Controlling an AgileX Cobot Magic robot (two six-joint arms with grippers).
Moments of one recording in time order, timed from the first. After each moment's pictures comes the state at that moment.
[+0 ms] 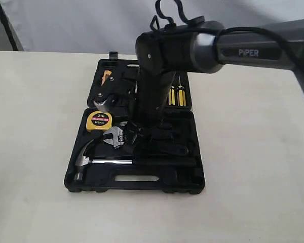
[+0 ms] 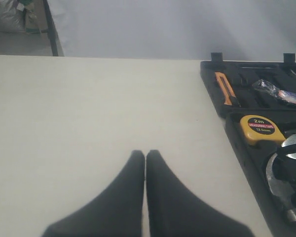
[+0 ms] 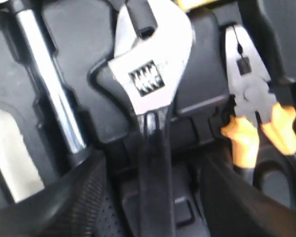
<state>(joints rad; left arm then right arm) -0.40 1.30 -0.96 0.82 0.66 -0.60 0.59 2.10 -1.57 0.07 0.92 -0.57</state>
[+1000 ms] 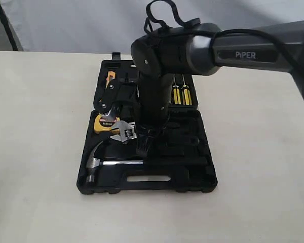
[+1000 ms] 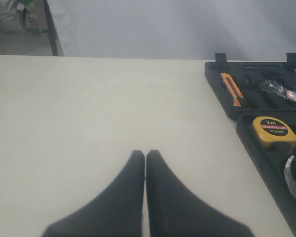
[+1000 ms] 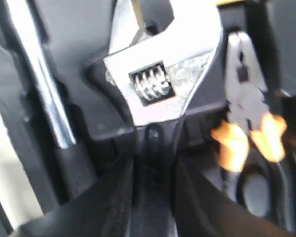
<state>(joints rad) -0.40 1.30 -0.96 0.82 0.66 -0.60 0.60 2.10 -1.57 -0.07 0.97 -0.63</state>
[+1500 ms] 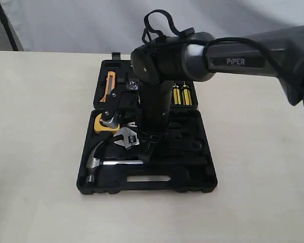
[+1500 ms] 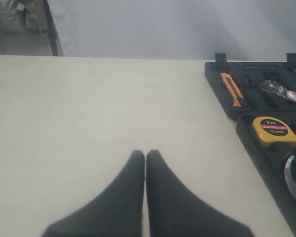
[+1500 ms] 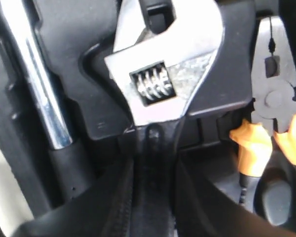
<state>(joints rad) -0.40 1.30 -0.96 0.82 0.66 -0.60 0.60 2.14 -1.57 -0.06 0.98 -0.64</state>
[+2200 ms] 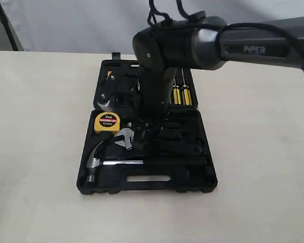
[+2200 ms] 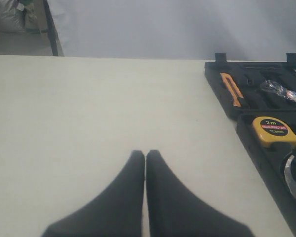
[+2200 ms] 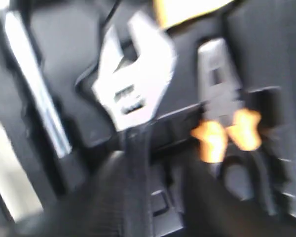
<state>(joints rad) -0.40 1.30 -0.96 0.82 0.66 -0.60 0.60 2.06 -1.57 -0.07 0.95 -0.53</state>
